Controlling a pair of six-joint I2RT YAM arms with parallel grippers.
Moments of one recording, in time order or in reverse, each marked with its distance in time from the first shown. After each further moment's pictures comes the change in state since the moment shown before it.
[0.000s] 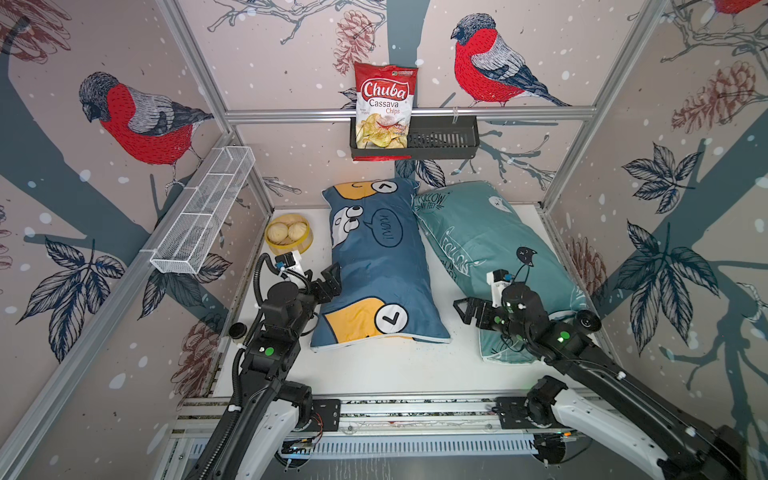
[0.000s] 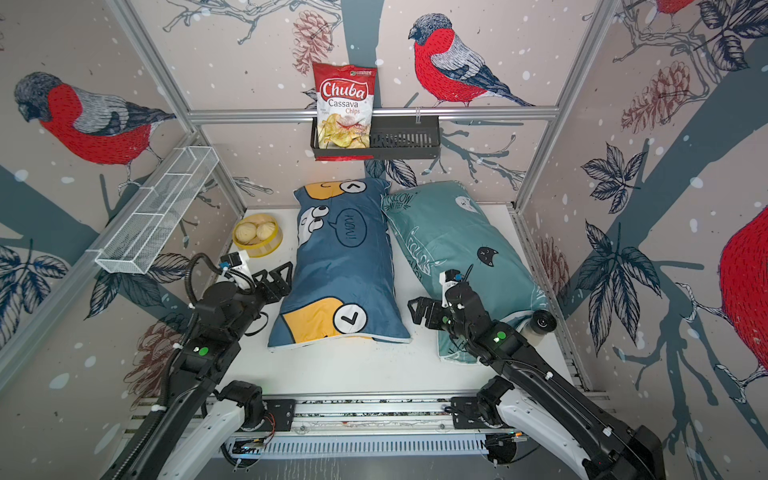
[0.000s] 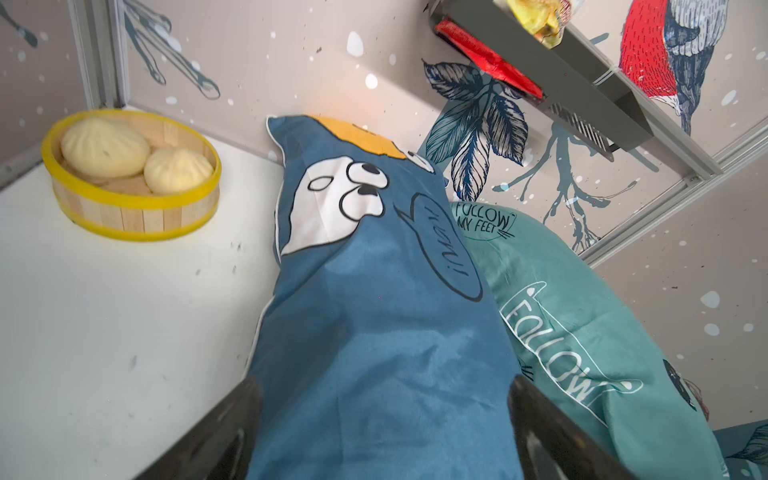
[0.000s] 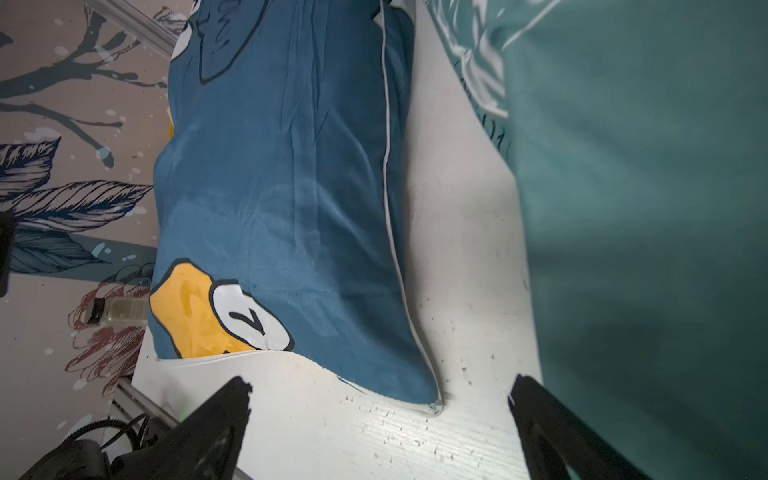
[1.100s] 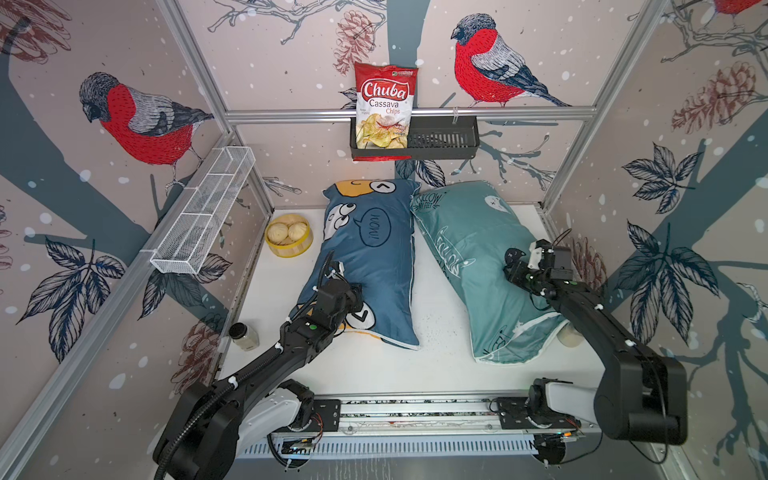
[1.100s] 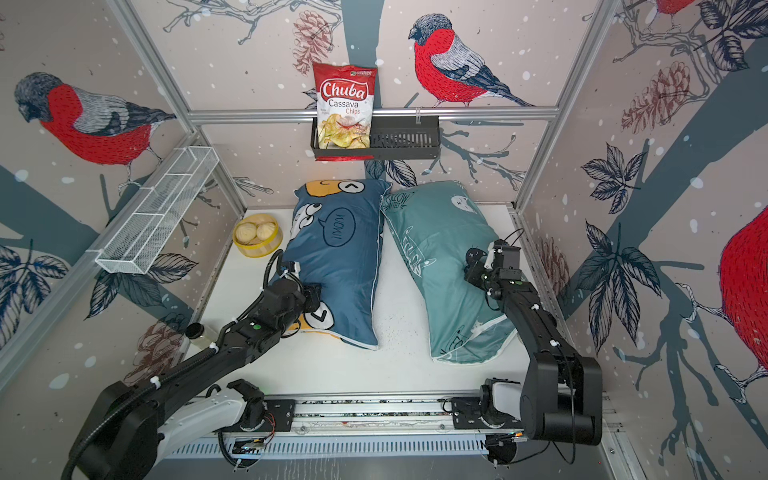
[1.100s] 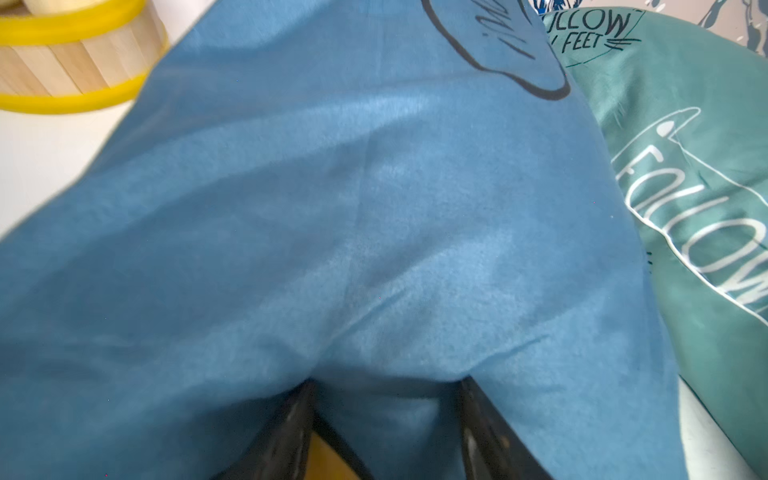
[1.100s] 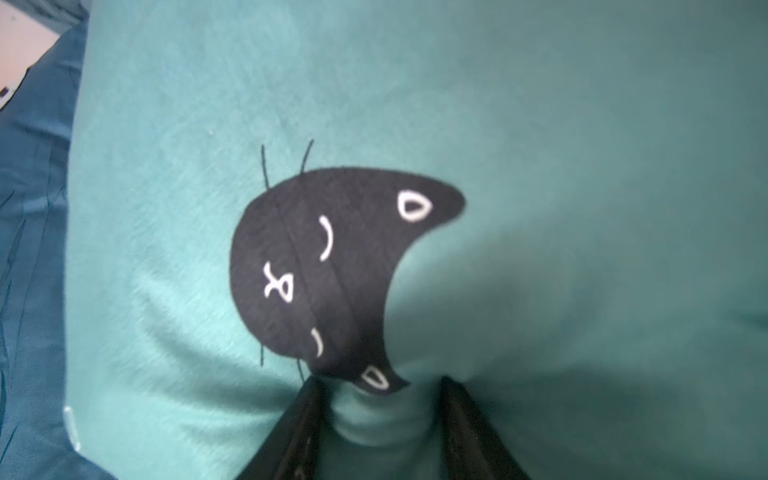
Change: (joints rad) left arm -0.251 0.388 -0.156 0.195 -0.214 0.011; right arm -0.595 0.525 0.137 0.212 -0.222 -0.268
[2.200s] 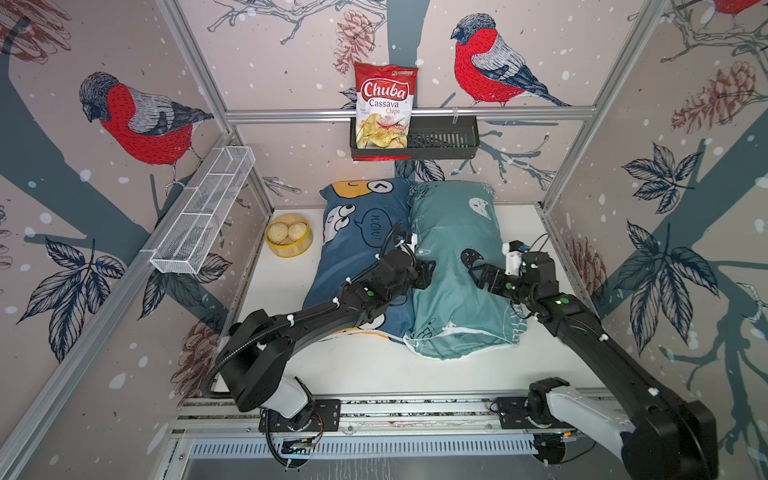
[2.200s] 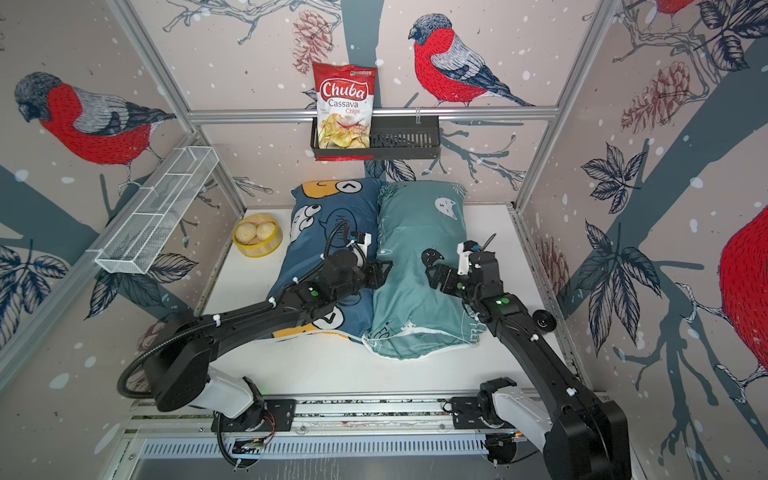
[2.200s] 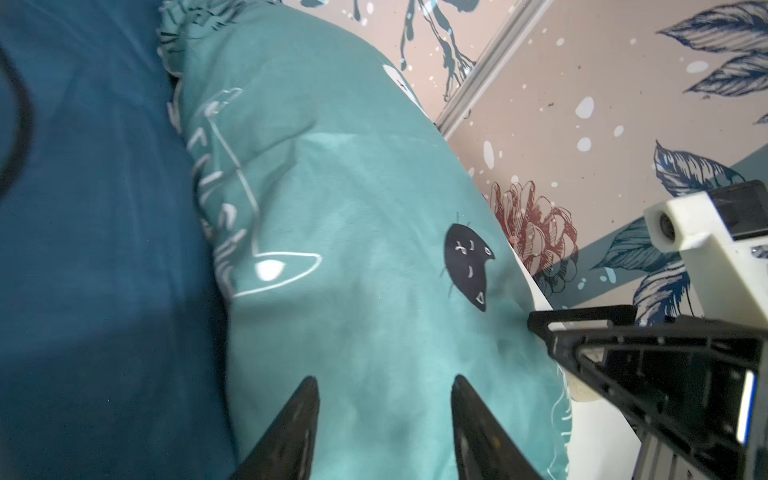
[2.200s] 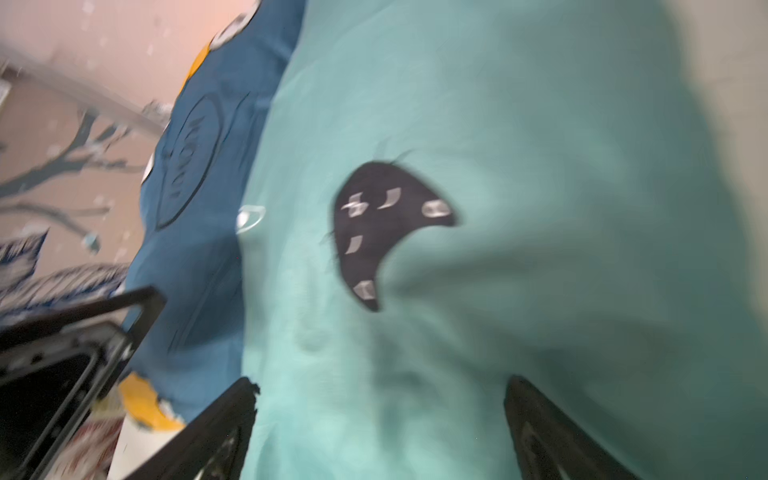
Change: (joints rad) left arm -0.379 0.530 0.555 0.161 0.161 -0.086; right arm 0.178 -0.342 -0.089 -0.061 -0.008 0.122
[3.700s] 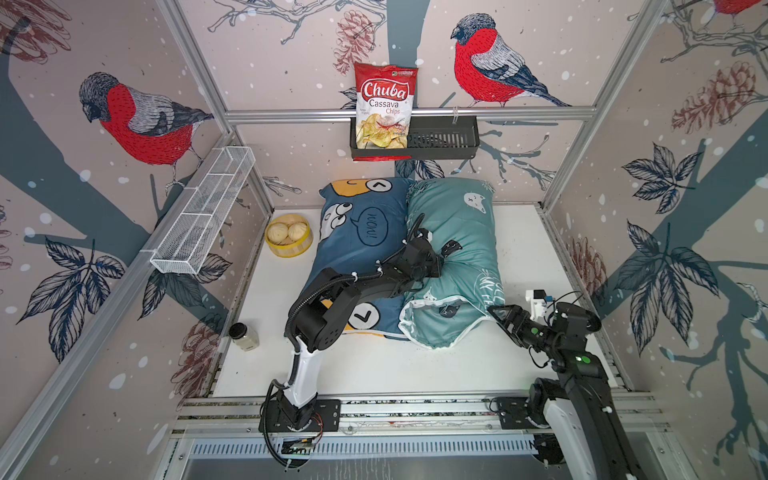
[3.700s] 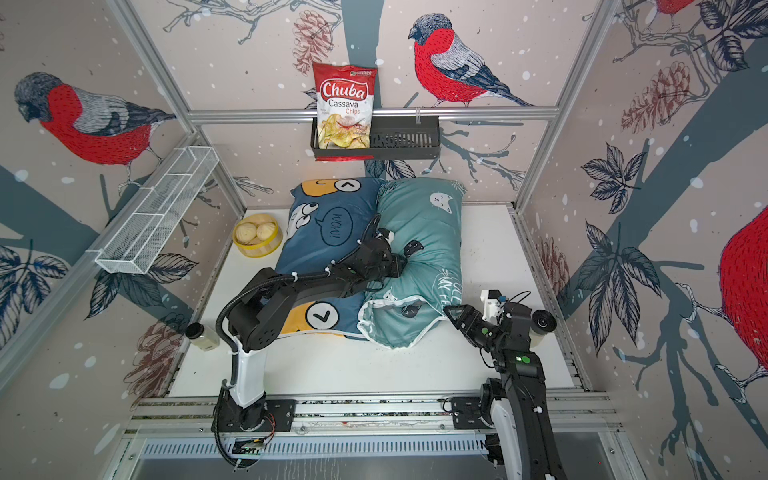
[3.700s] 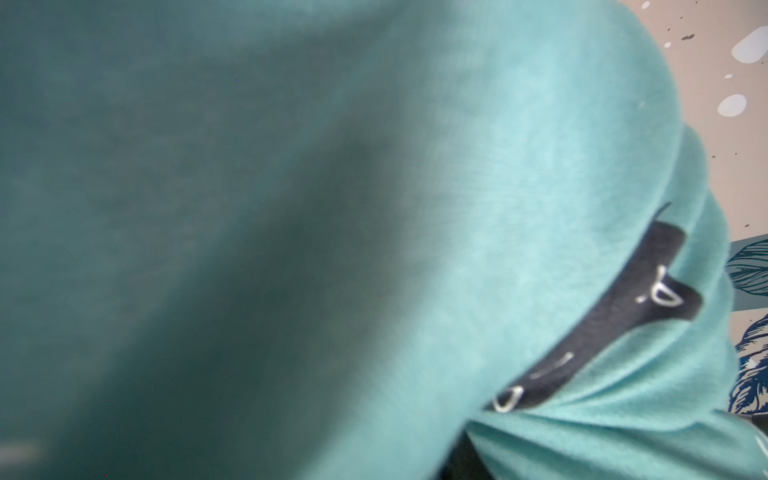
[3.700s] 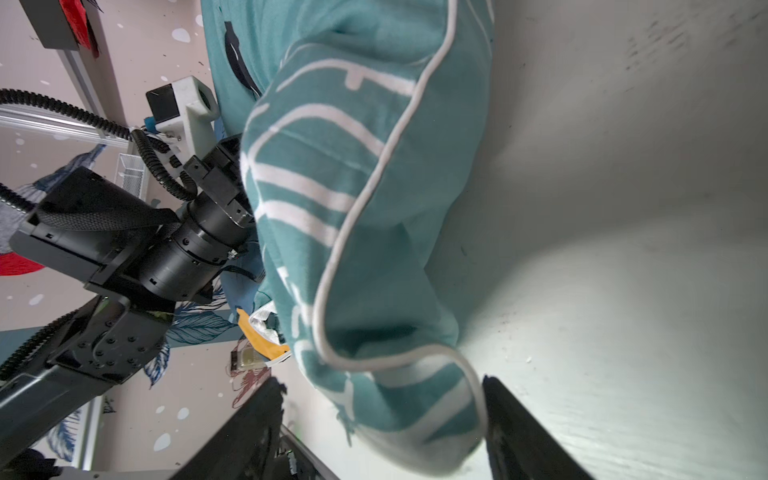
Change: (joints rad) left arm 0.124 0.477 0.280 0.033 0.124 -0.054; right arm -0.298 -0.440 -0.380 -0.103 -0.545 0.174
